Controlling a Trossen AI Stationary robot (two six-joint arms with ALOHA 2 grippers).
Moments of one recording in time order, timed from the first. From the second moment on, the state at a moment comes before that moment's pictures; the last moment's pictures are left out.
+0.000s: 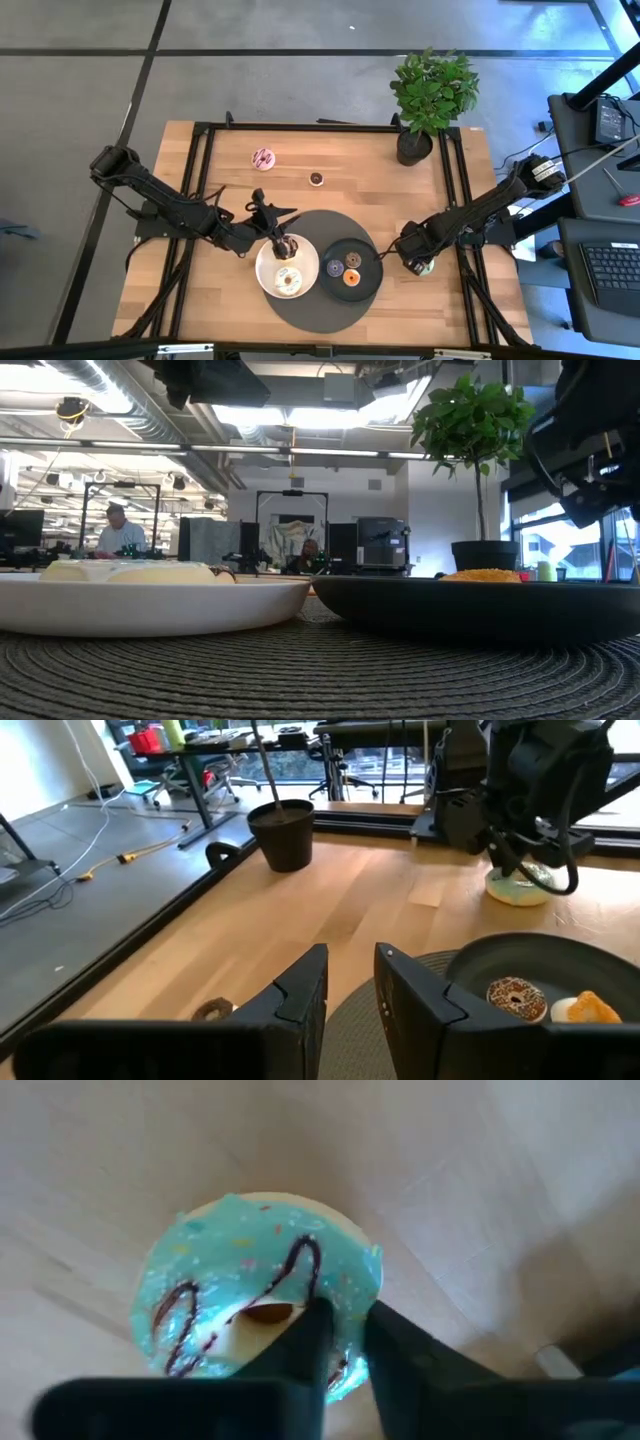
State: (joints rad) left arm -0.45 1.29 0.75 0.13 -0.92 -0.24; right arm 0.46 1.40 0.66 -0.90 -0.14 1.18
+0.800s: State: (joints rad) left arm -0.35 1.31 0.75 0.15 -0.84 -0.48; right arm 0.39 1.40 1.17 -0.67 0.68 0.45
